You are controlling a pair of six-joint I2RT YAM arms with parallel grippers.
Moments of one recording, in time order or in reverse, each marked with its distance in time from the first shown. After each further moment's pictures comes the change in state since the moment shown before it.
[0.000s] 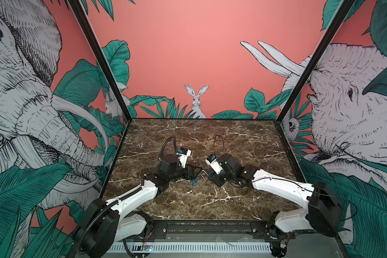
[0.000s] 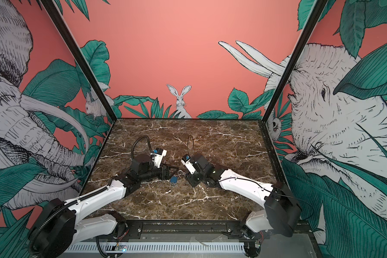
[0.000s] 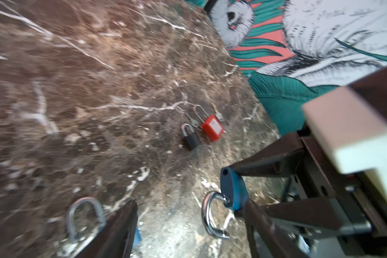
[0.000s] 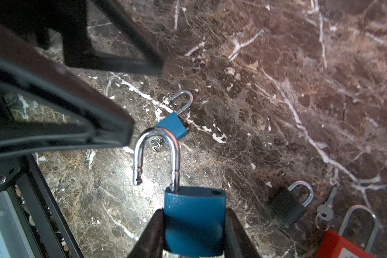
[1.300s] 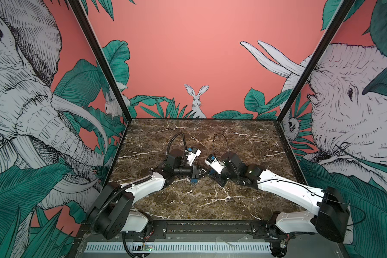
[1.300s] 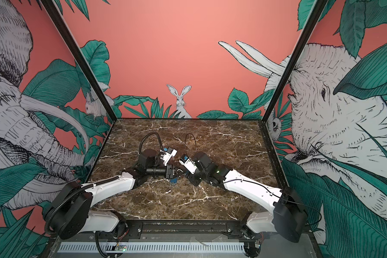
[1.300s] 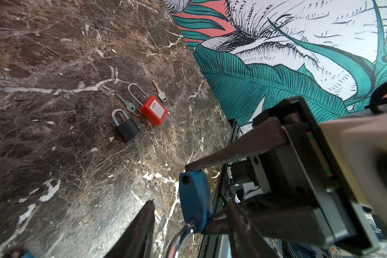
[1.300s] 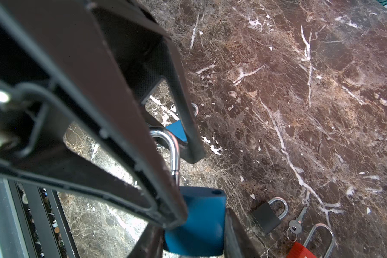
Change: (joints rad) left arm -0.008 0.175 0.080 0.113 0.318 -0.103; right arm 0.009 -0.032 0.031 -0.031 -0.001 -0.139
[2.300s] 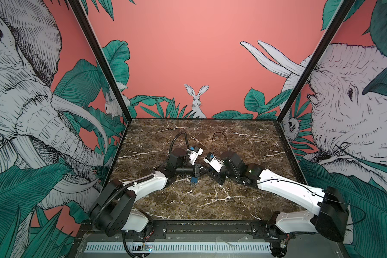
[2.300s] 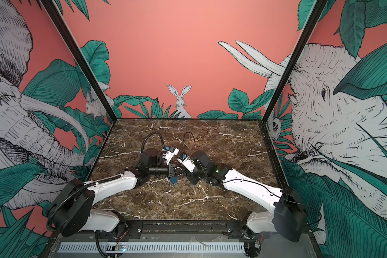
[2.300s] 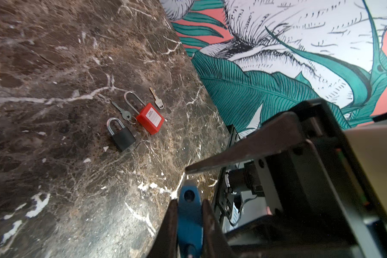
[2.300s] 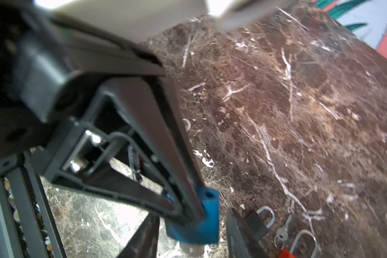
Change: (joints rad) left arm -0.030 0.026 -0.012 0.109 -0.070 -0.090; right arm -0.038 -0.047 -0.008 0.064 0.047 0.084
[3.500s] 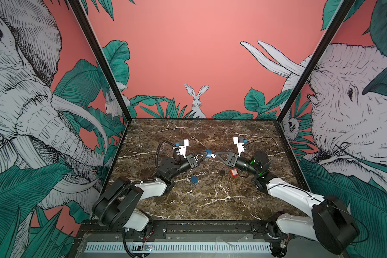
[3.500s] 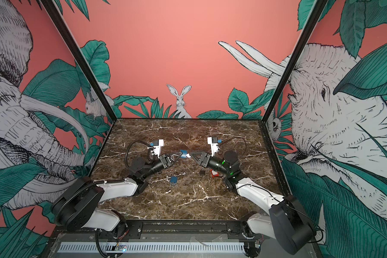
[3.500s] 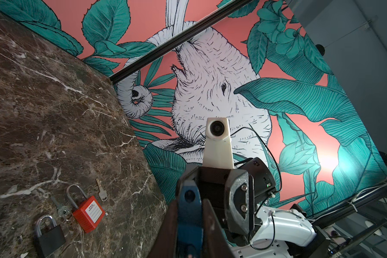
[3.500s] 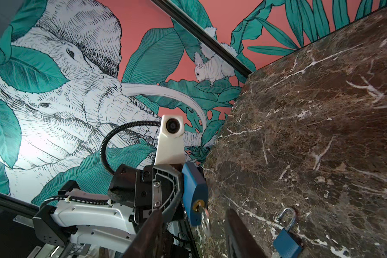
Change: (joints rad) left arm 0.004 0.051 -0.153 0.845 -0.227 -0.547; right arm -0.291 -0.037 -0.370 1.064 -0.574 0.975
